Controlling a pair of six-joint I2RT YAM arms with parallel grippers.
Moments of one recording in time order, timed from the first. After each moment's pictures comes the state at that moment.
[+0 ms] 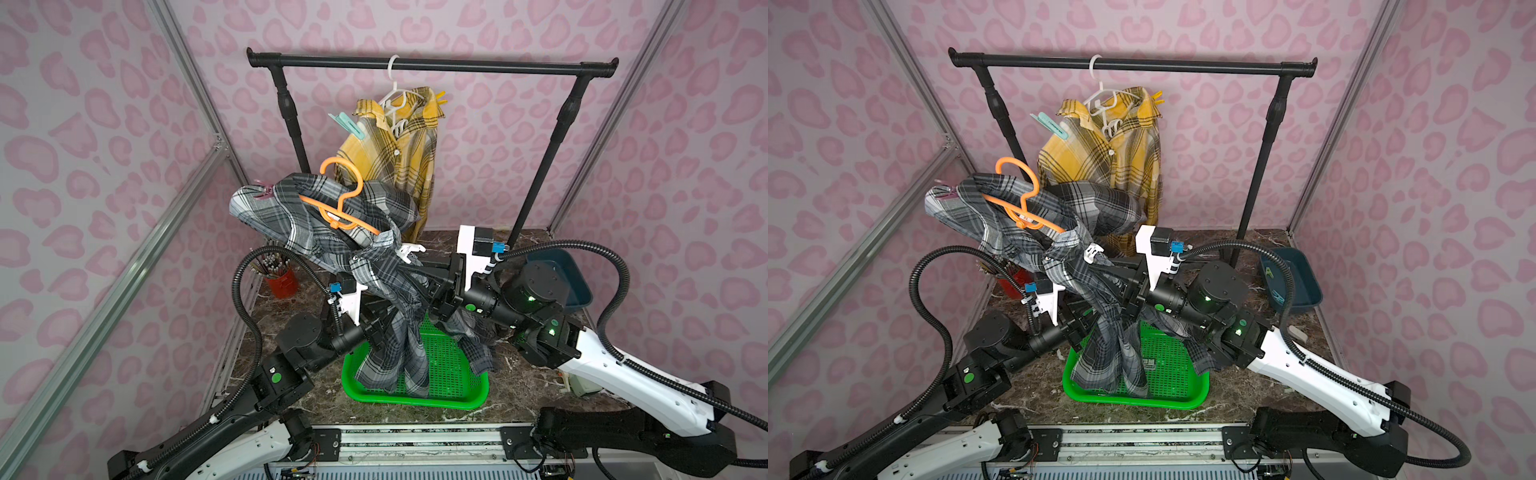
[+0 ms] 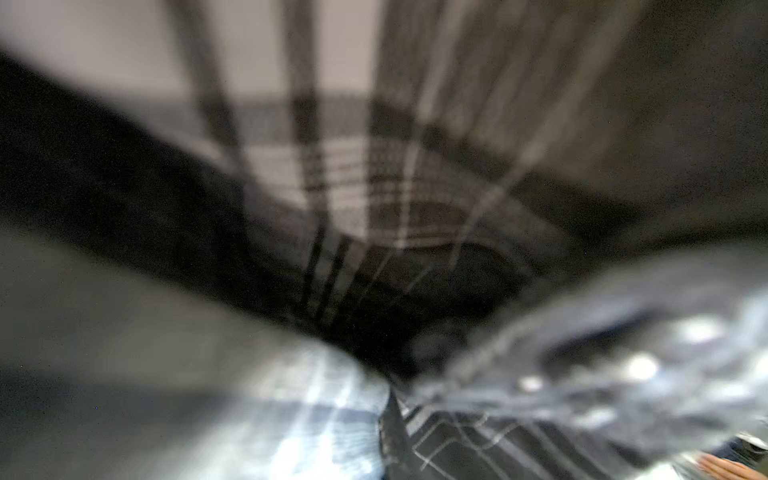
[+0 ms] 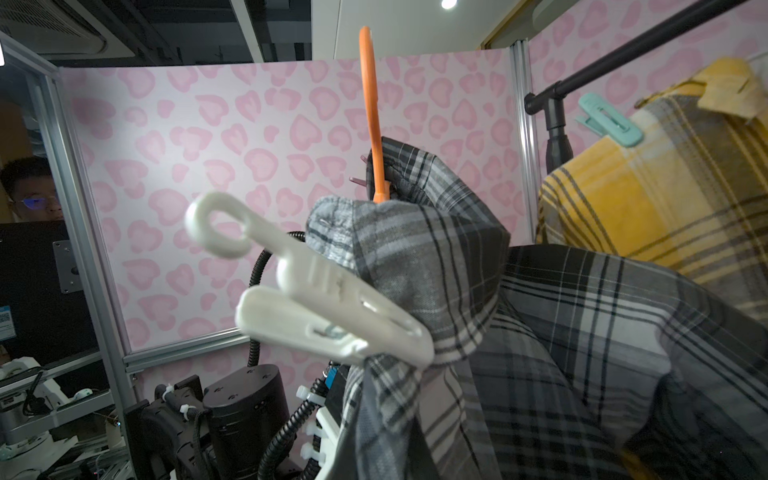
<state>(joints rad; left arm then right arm) -0.92 0.75 0.78 0.00 0.06 -0.42 1.03 1.17 1.26 0.20 -0.23 0.27</state>
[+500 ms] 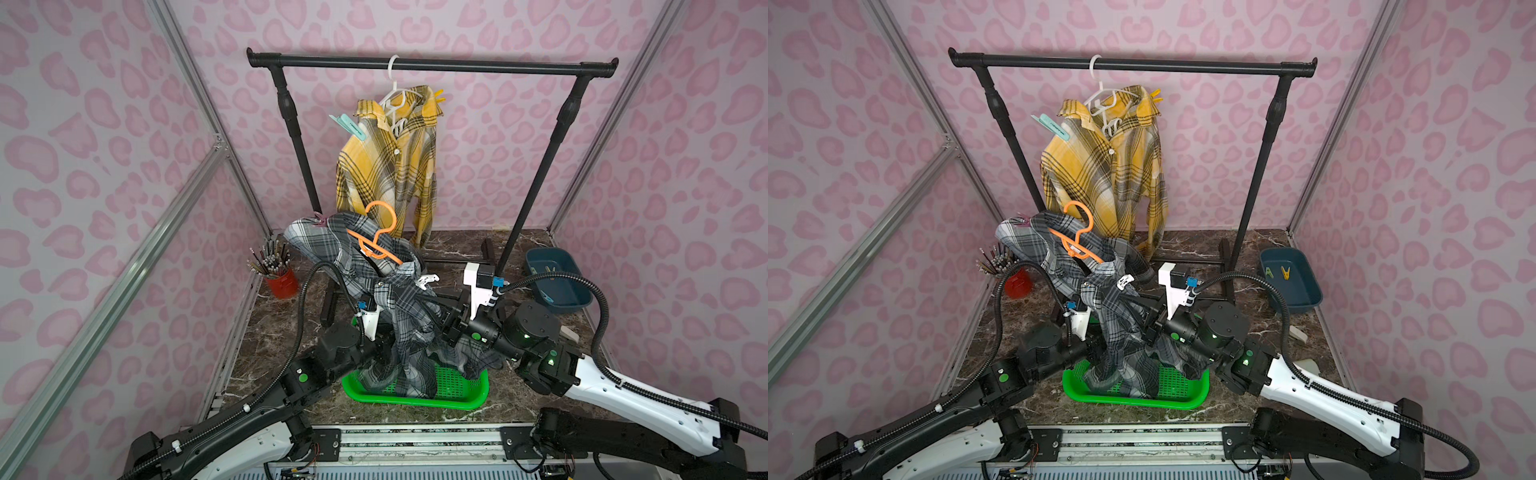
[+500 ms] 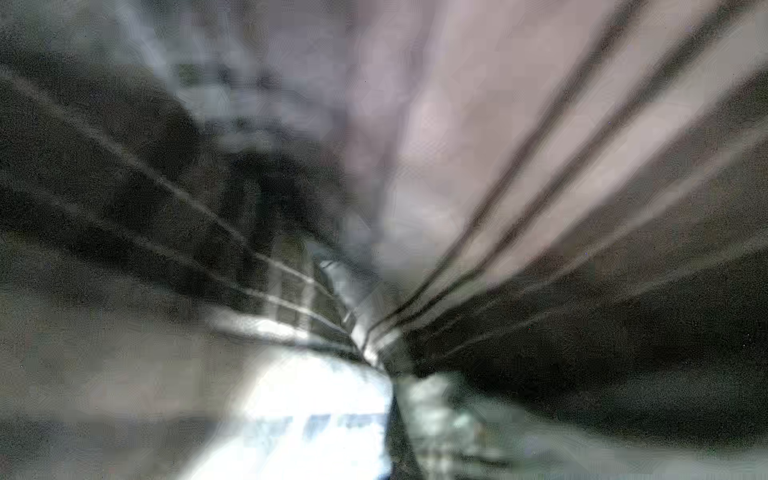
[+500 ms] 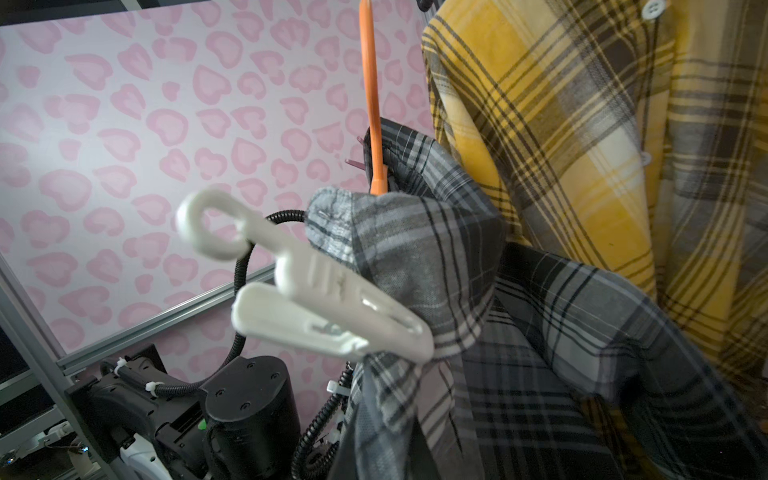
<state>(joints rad) -0.93 0.81 0.60 -0.13 -0.04 -0.50 1.04 0.96 0.87 0.24 -0.05 0.38</state>
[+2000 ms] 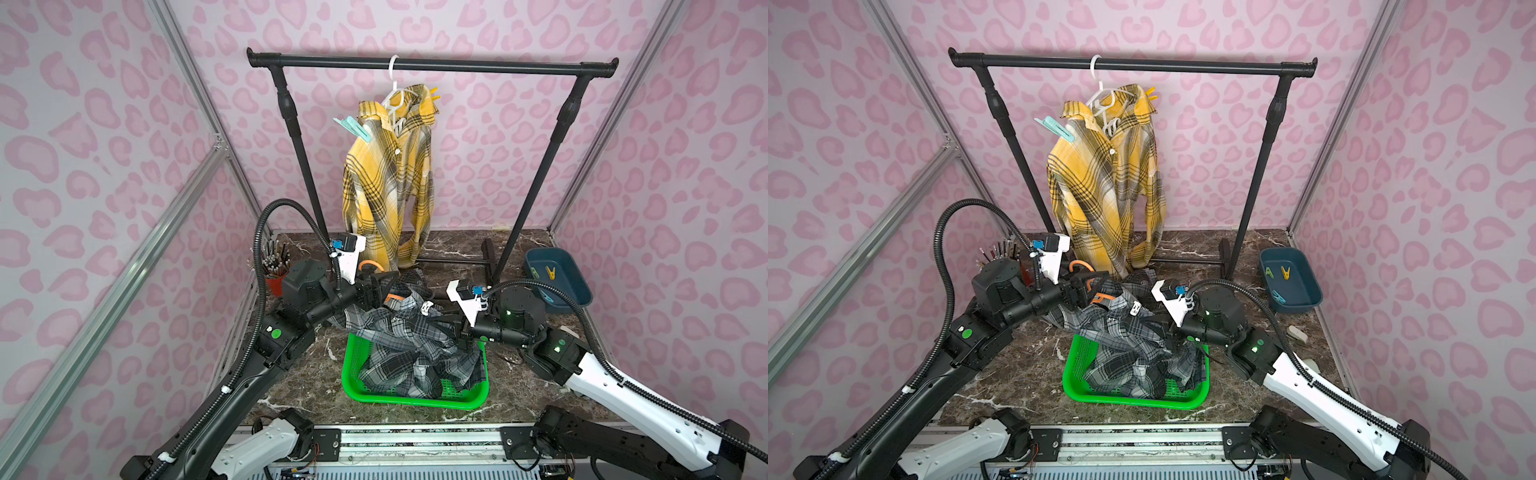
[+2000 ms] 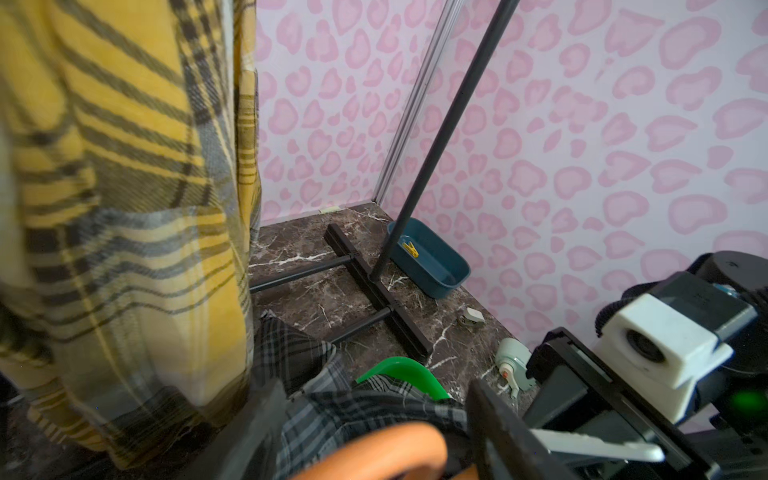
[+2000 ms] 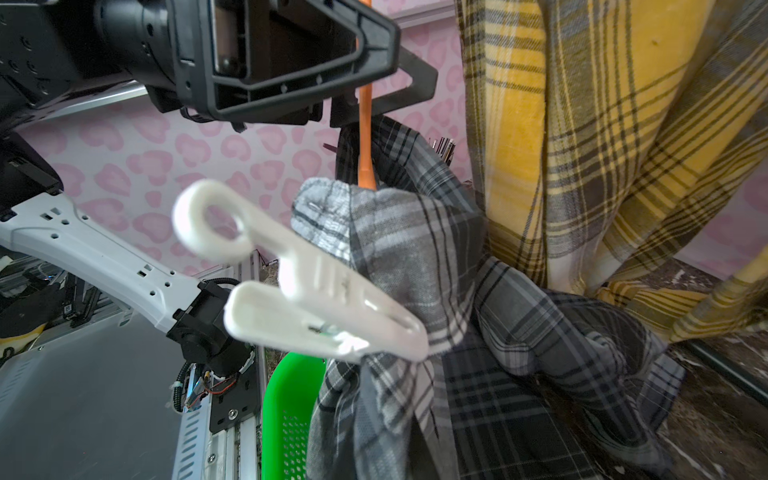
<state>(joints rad) -0.57 0.98 1.11 -0.32 0.31 -0.31 0.78 0.96 0.86 -0.19 -0.42 0.07</state>
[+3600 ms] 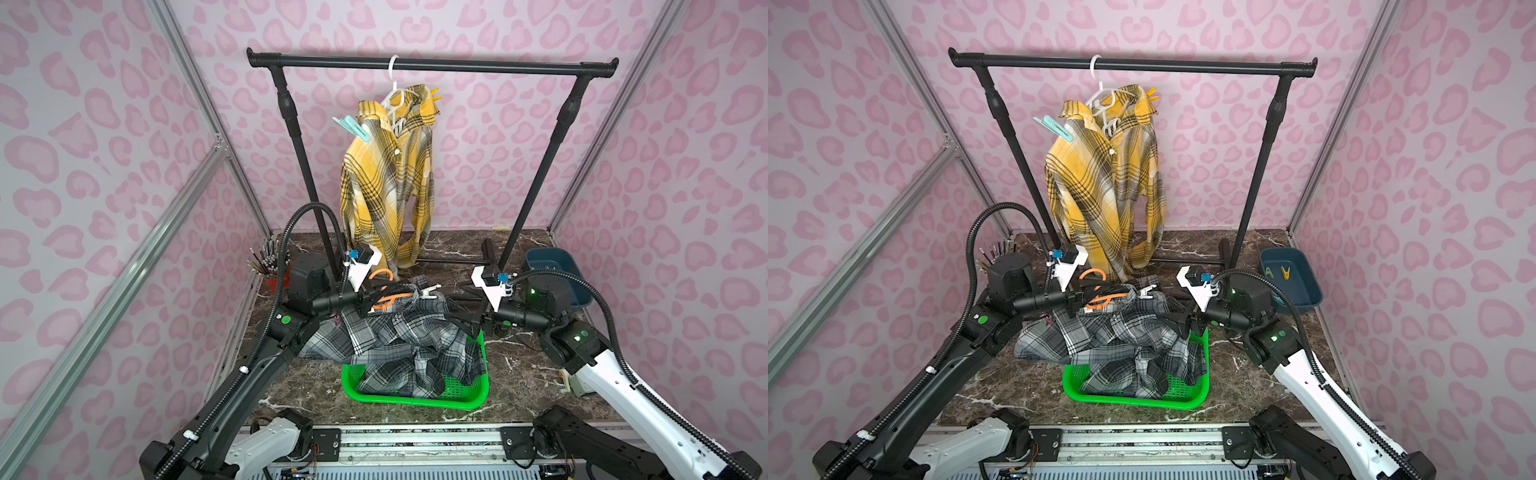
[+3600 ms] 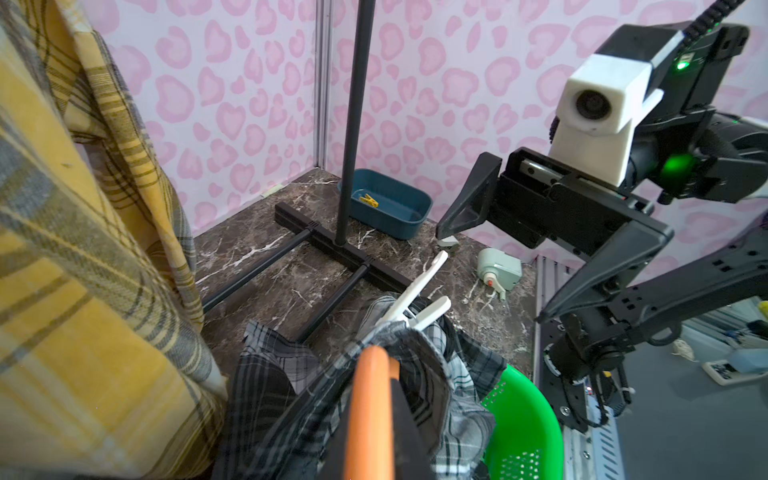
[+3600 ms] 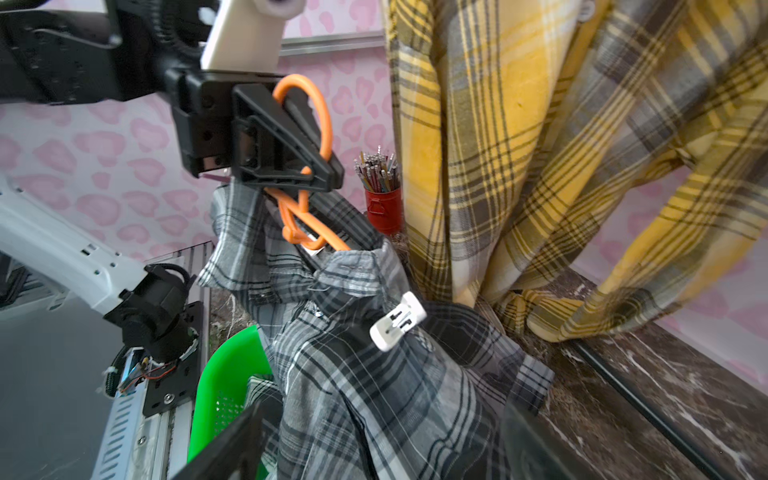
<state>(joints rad) -0.43 1.07 1.08 -0.32 0.73 0.03 0.49 0.93 0.91 -0.30 -0.64 -0.15</state>
